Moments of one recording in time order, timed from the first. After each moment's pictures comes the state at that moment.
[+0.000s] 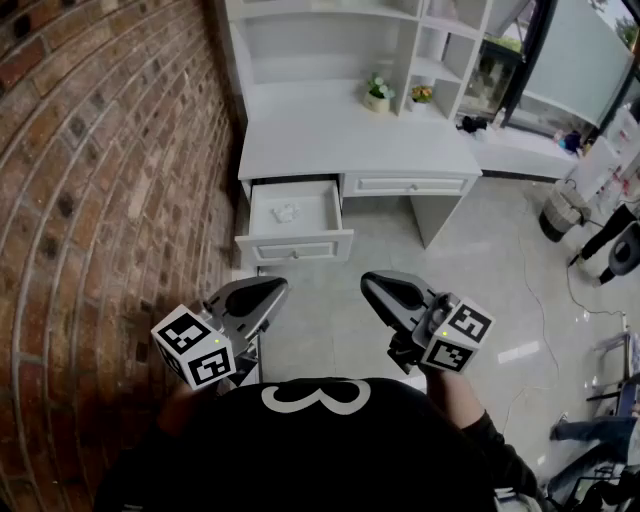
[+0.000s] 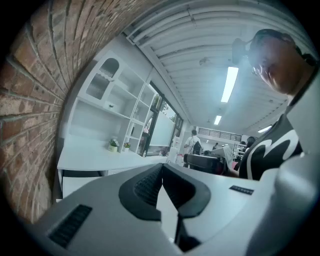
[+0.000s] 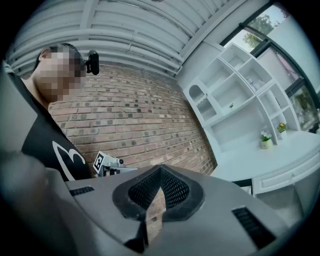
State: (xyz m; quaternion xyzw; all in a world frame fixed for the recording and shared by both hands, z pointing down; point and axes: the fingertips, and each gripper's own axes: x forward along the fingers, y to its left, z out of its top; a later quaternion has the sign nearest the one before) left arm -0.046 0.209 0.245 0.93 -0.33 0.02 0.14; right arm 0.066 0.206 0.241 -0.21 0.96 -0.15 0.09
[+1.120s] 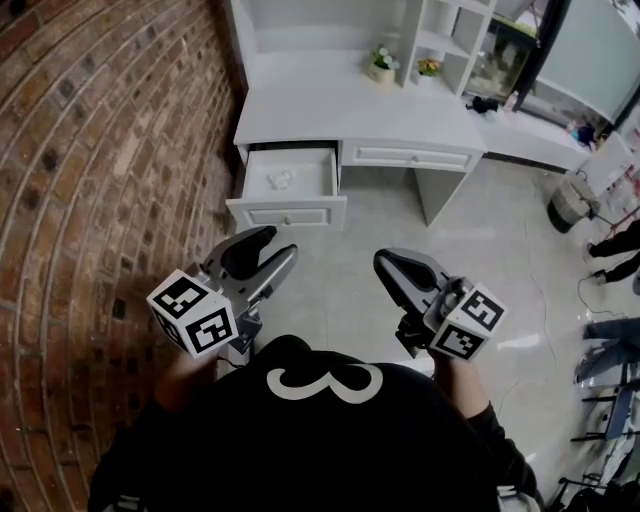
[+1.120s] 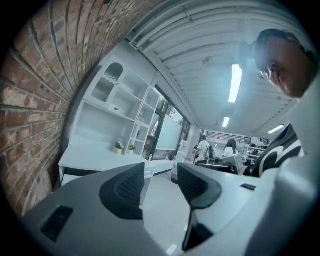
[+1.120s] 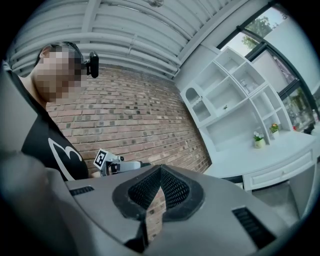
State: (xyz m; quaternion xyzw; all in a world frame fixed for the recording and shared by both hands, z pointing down) left arm -0.002 0.204 0.259 0.92 -0.38 0.00 0.13; right arm 0.128 0.219 0.270 -0.22 0.96 -0.14 0.09
